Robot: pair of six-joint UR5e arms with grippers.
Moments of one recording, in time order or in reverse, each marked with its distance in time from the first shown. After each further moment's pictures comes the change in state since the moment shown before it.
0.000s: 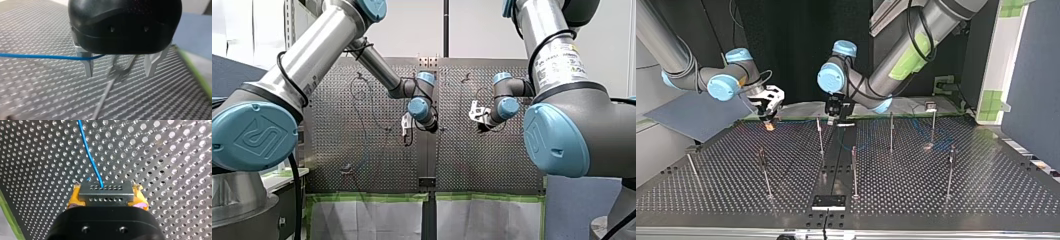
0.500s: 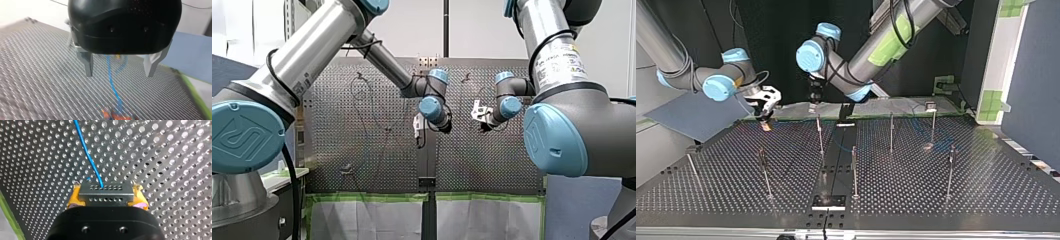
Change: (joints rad) left arm -0.130 0.001 0.011 0.033 -0.062 -0.070; right arm -0.020 -0.006 0.000 0.008 -0.001 0.000
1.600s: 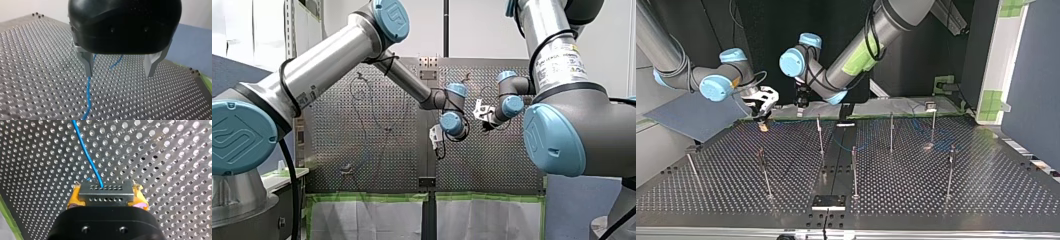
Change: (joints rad) left arm -0.057 -0.217 0.236 0.026 -0.095 -0.086; right arm -0.011 -0.006 0.000 0.001 -0.008 -0.003
